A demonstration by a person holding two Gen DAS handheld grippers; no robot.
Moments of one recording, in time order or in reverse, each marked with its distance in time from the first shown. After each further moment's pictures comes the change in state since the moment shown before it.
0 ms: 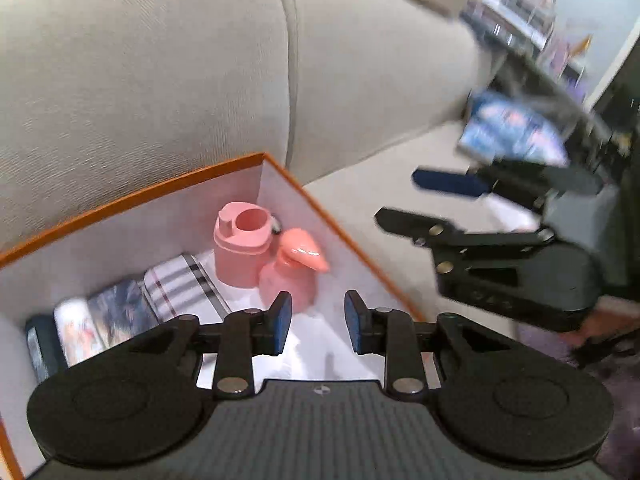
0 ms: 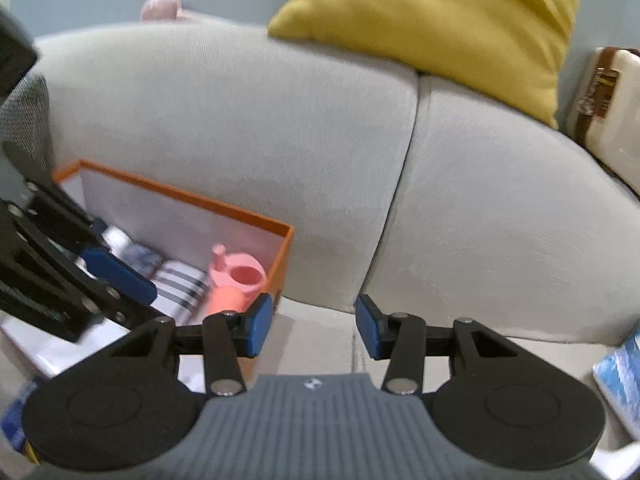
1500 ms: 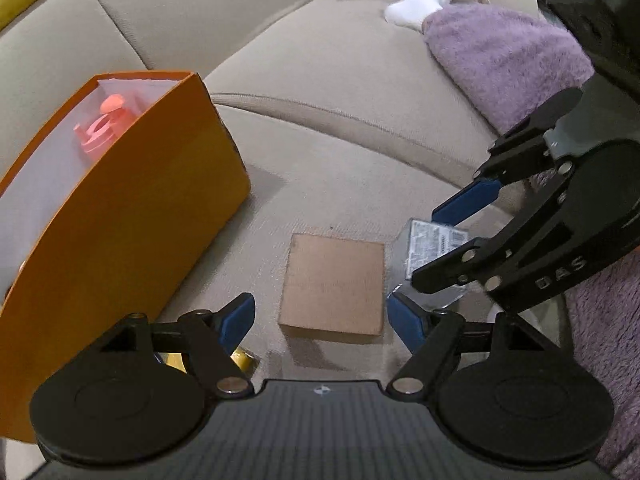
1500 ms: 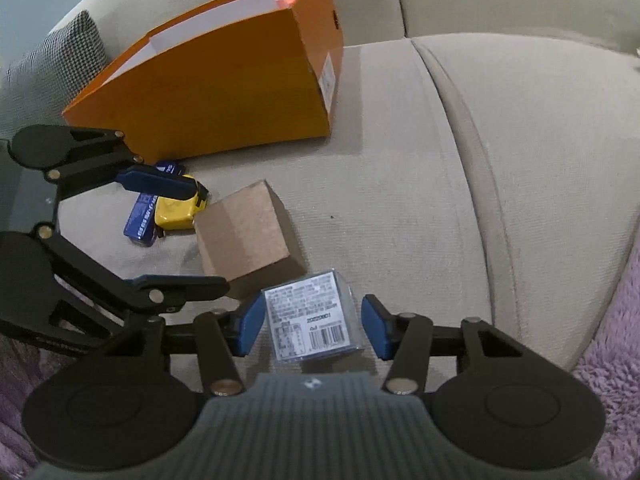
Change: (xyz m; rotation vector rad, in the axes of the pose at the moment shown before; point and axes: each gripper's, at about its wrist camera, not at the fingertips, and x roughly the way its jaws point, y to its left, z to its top) left arm 0.044 -0.124 -0.148 0.519 0.204 0.161; right arm -0.073 0.030 -0.189 0.398 0.408 0.280
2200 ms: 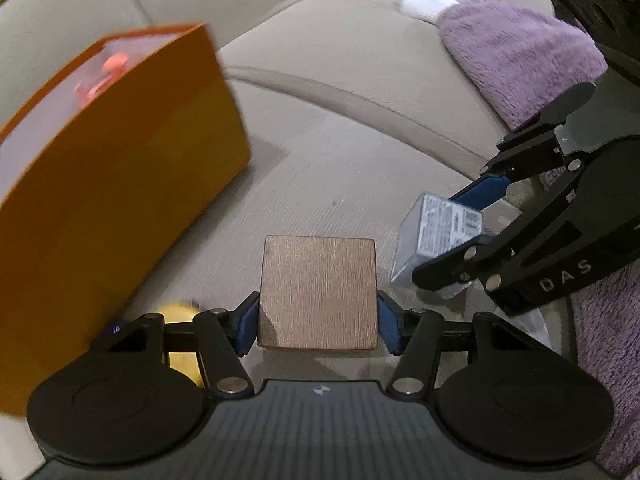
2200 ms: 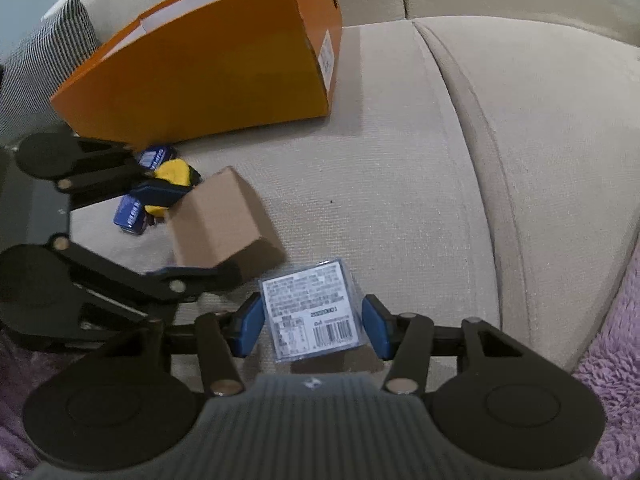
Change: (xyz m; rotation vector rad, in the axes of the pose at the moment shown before) left arm 0.012 0.001 -0.021 -0.113 -0.004 -0.018; right arm 0.018 0.010 0.003 -0.034 0.047 -0.052
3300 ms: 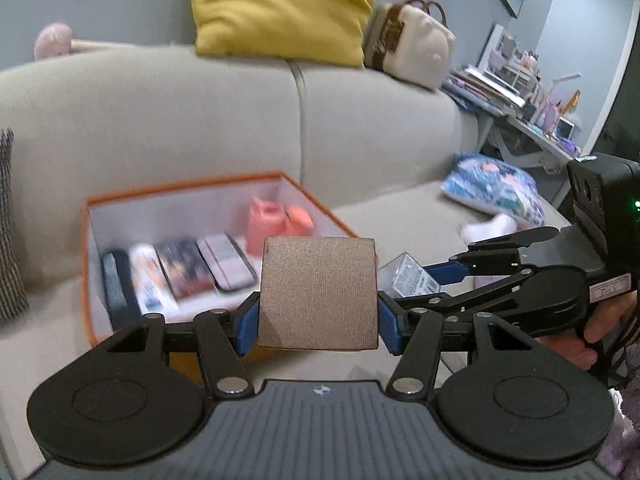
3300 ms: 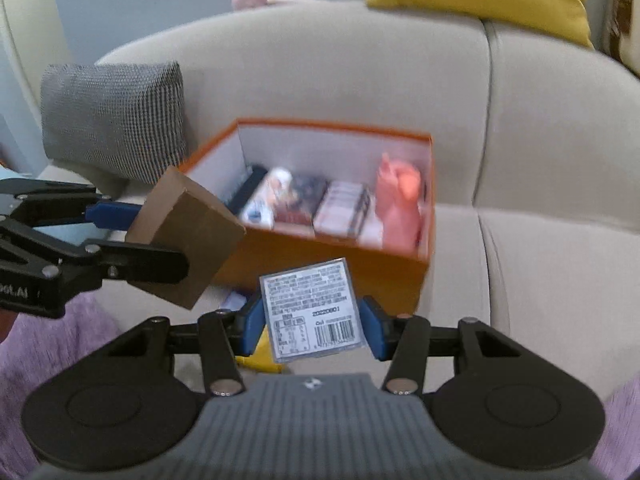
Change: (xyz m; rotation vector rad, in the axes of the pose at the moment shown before) left arm -0.169 0.115 -0.010 -0.444 -0.432 -0.012; right arm -0.083 0.093 0.109 -0.262 -0.266 0.032
